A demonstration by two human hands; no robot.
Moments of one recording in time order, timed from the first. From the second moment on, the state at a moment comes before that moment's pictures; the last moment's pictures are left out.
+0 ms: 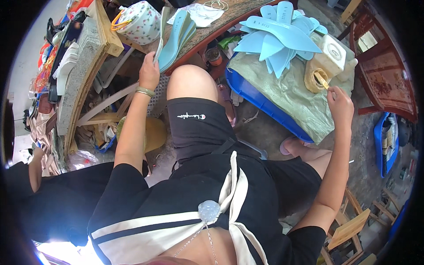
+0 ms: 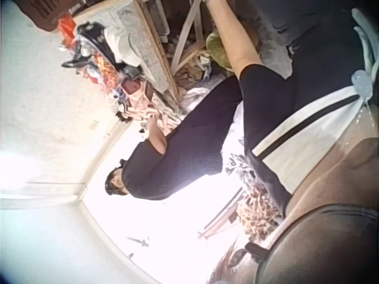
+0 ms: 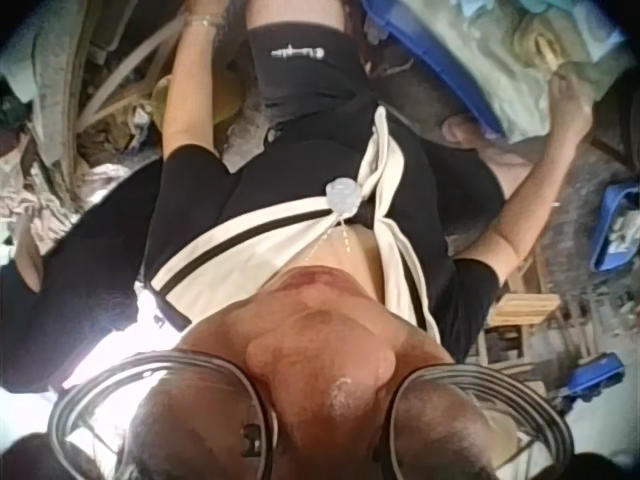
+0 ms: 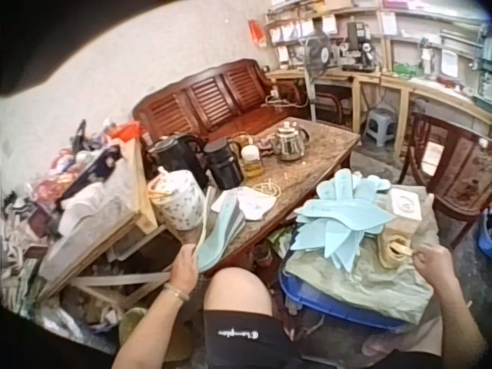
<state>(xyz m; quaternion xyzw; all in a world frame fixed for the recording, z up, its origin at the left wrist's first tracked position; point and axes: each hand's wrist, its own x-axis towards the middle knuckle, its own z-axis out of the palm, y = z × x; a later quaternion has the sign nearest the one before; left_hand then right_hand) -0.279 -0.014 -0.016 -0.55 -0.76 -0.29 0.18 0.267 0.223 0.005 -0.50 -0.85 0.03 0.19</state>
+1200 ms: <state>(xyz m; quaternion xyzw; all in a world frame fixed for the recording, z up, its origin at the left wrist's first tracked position) -0.001 0.000 -0.022 -0.15 -0.38 -0.55 -0.73 0.286 0.060 0.004 -0.52 -0.58 0.47 0.41</state>
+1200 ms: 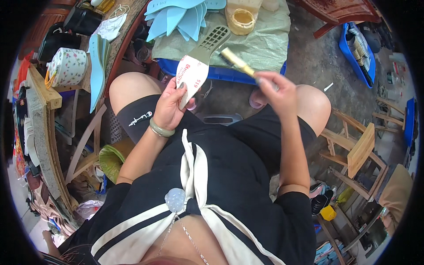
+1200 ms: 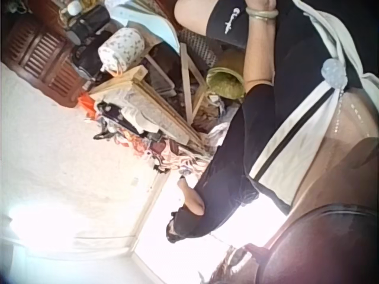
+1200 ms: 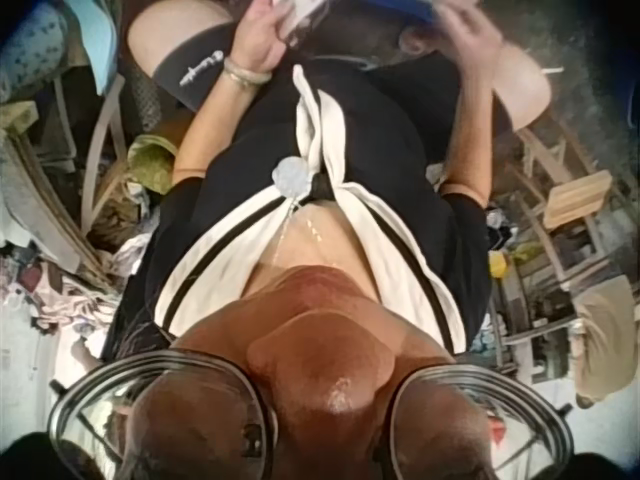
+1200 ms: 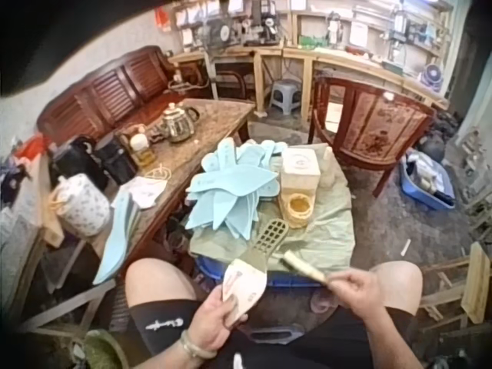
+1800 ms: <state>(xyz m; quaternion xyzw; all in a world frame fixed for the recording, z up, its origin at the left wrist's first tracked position) -0.014 -0.027 -0.021 -0.23 -0.40 -0.54 -0.70 0.264 0.084 0.003 -0.60 -0.60 0.33 0.42</state>
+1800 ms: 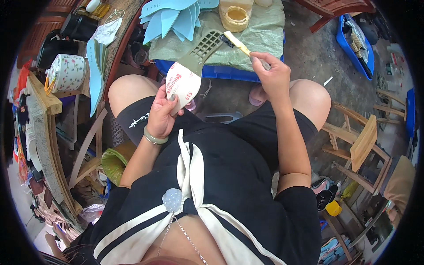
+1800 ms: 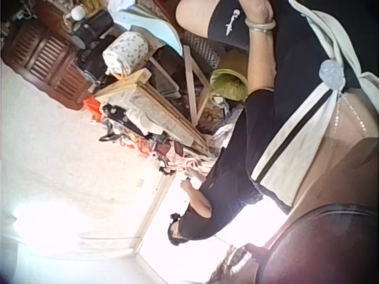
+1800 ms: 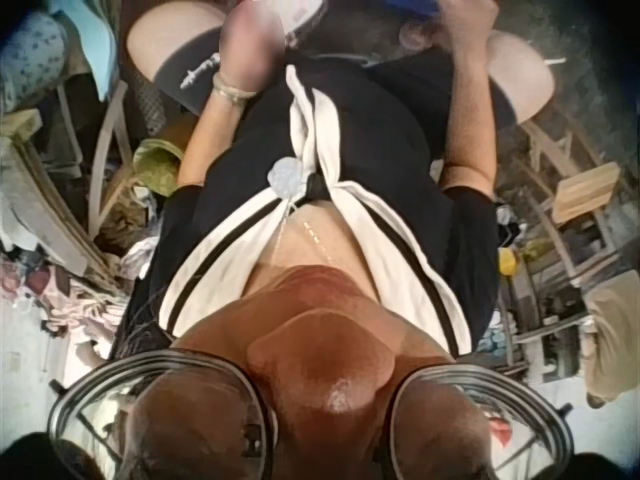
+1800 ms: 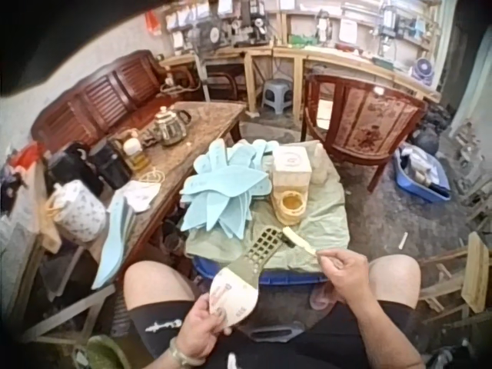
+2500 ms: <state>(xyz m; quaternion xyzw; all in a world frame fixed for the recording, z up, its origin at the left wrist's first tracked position) -0.012 -0.019 -0.026 -0.45 -0.57 -0.44 -0.53 0.227 0.047 0.025 -0.39 -0.75 0.40 0.36</state>
